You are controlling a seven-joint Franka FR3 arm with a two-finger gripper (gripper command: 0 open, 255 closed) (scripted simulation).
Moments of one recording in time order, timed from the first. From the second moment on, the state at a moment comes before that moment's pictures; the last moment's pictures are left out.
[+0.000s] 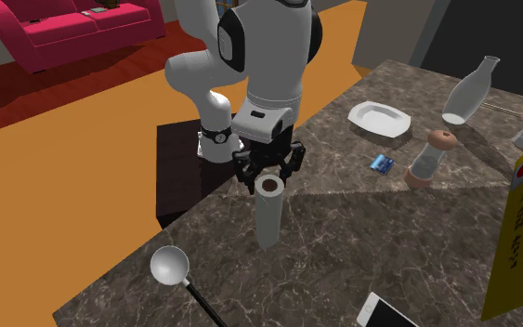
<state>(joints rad) 0.07 -0.37 0.09 -2.52 -0.06 2.21 0.15</state>
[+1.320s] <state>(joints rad) 0.07 -0.43 0.08 -2.42 -0.05 2.05 0.13</state>
